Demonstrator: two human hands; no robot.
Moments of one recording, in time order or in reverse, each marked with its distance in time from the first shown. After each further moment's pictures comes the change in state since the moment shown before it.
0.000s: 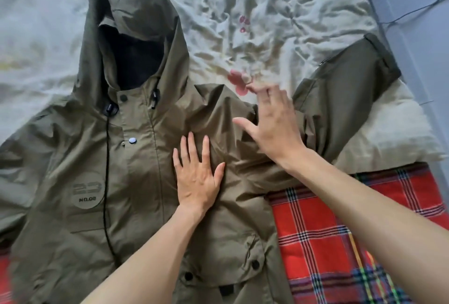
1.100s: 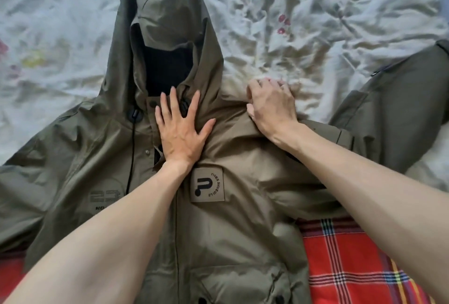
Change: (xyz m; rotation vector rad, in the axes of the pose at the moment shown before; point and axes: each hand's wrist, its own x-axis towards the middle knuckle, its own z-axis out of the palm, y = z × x) left_hand 0.128 -0.088 -0.001 -0.002 0.140 -0.111; right_hand 0.092 -0.017 0.084 -0.191 -0.255 -0.016
